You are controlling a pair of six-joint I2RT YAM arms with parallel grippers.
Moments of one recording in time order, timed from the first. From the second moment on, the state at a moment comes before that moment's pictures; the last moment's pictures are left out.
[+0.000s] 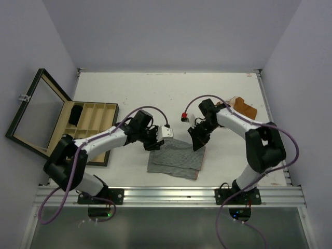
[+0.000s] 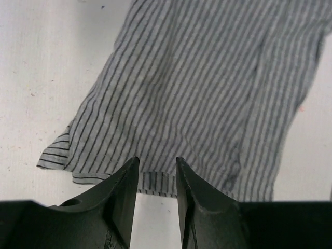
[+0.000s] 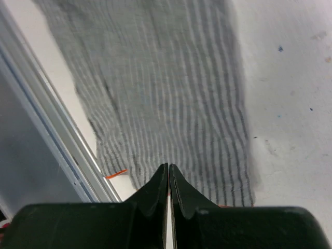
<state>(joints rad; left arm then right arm) -0.66 1.42 0.83 -0.37 0.51 0.66 0.41 1.61 1.08 -0.92 -0.61 -0.50</state>
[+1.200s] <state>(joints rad) -0.71 1.64 1.13 -0.28 0.26 0.35 0.13 1.73 1.19 -0.71 -0.64 0.03</state>
